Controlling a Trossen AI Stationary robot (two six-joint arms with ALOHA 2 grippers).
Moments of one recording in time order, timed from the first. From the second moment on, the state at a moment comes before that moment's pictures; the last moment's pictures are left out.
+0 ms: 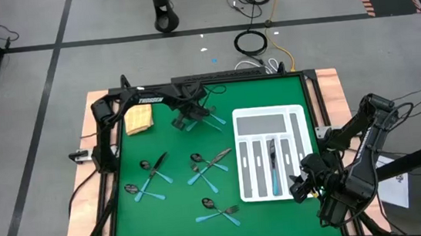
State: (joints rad) left arm 0.51 2.01 1.35 -0.69 -0.09 1.16; right arm 0.97 1.52 1.39 -1.57 0.60 2.08
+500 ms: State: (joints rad) left arm 0.42 1.91 1.58 -0.84 -0.11 1.08; right arm 0.99 1.52 1.39 -1.57 0.68 2.10
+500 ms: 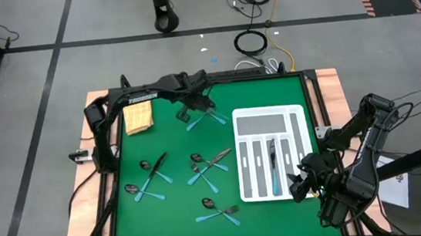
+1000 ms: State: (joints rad) left arm 0.09 1.96 1.58 -0.39 -0.10 1.33; right arm 1.00 1.43 1.44 -1.57 0.84 2.01
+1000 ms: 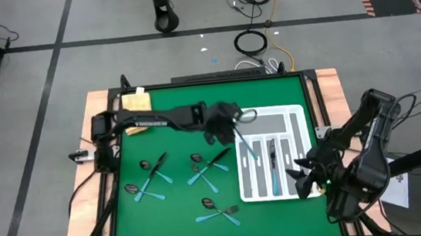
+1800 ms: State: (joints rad) left arm -0.05 2.37 2.04 -0.34 -0.07 1.59; right arm 1.01 1.32 1.45 -1.56 0.95 1.85
